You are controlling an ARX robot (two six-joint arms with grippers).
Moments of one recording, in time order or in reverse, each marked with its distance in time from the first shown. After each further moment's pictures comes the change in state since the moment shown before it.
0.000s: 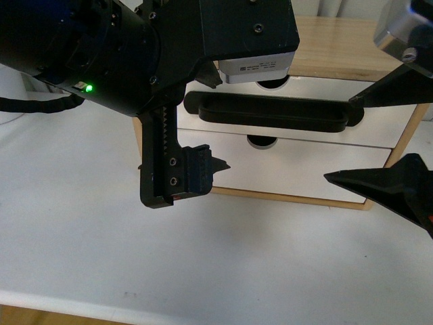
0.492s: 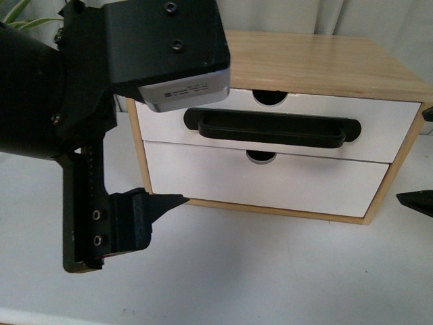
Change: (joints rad) left arm 0.038 -0.205 -0.203 0.031 -0.005 -0.050; right arm -0.105 -0.228 -0.081 -0.163 -0.026 0.021
